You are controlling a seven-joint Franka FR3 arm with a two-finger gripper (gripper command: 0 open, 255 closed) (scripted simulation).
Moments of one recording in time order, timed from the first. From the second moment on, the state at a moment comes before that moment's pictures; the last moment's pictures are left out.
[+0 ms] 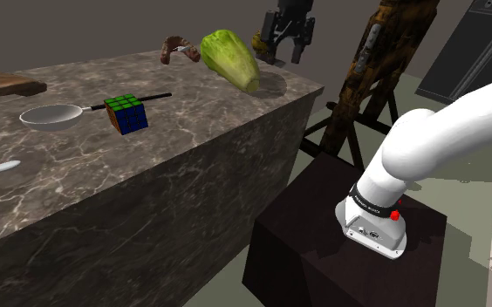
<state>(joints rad) 0.03 -0.61 0.13 -2.20 0.21 1.55 0.32</state>
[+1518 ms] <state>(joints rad) 0.19 0.19 0.56 -1.47 -0.07 1.63 0.98</state>
